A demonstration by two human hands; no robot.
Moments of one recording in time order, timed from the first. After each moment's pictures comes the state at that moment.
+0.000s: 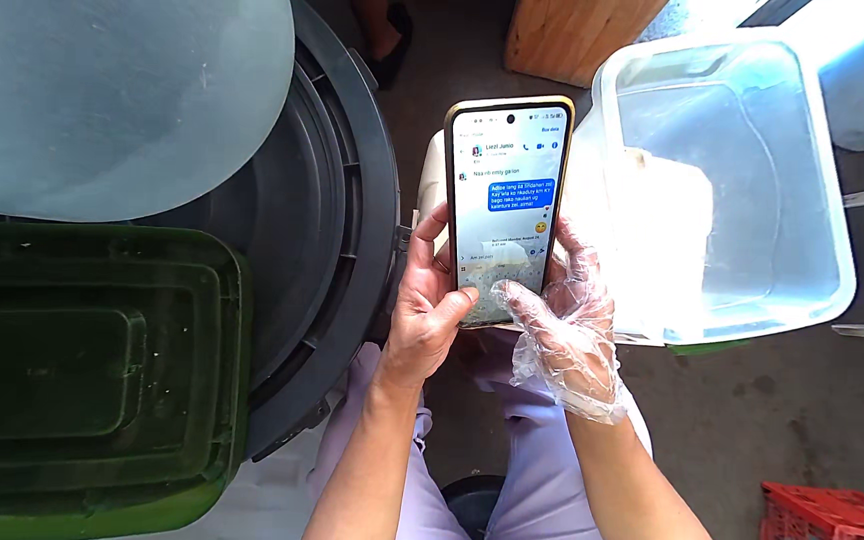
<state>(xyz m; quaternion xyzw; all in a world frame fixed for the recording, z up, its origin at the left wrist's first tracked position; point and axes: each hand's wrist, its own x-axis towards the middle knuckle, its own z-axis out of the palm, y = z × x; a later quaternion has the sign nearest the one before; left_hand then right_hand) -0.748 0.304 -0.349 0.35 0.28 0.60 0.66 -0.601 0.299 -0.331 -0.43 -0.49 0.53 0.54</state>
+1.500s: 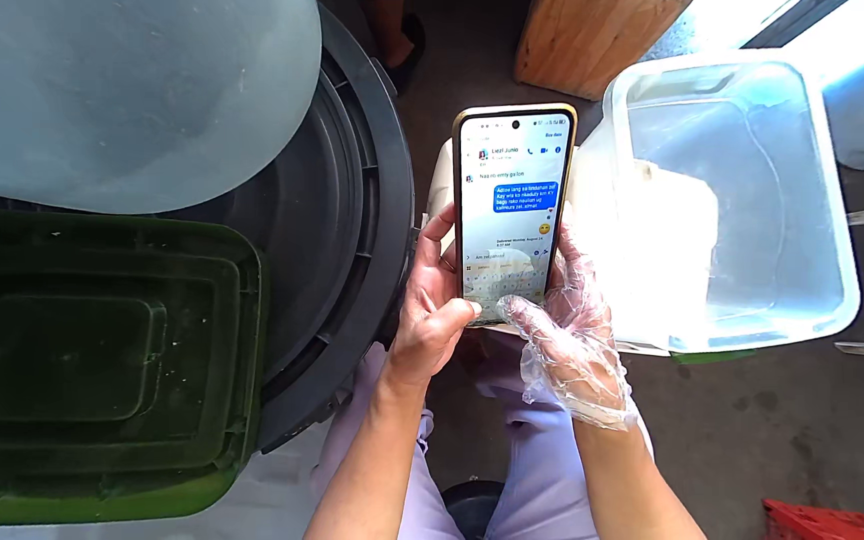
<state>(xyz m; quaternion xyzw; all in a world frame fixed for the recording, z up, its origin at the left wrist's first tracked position) -0.751 0.305 -0.350 0.35 0.26 0.61 0.67 -0.600 0.296 -0.330 -0.44 -0.51 0.55 0.49</state>
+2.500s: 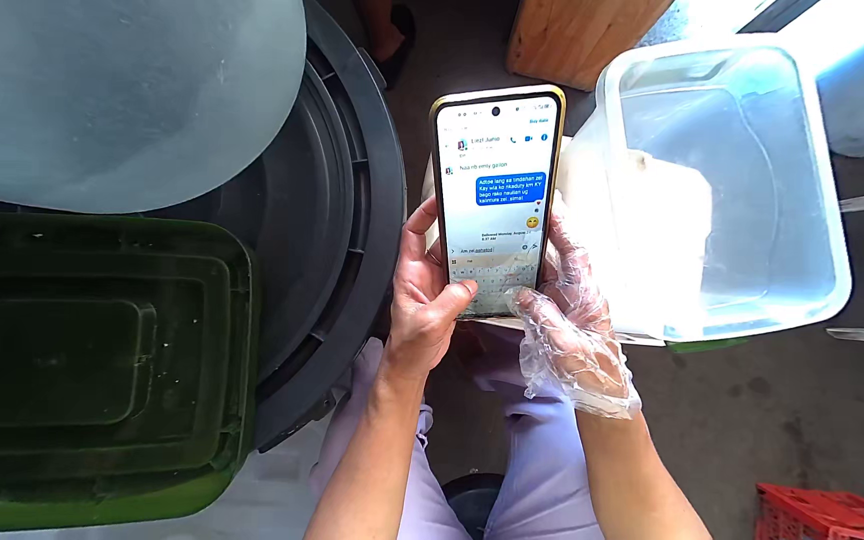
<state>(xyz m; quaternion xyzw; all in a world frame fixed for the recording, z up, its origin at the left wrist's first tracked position) -0.748 0.303 -0.347 0.34 0.30 0.63 0.62 -0.593 0.300 -0.333 -0.37 -0.54 0.57 0.50</state>
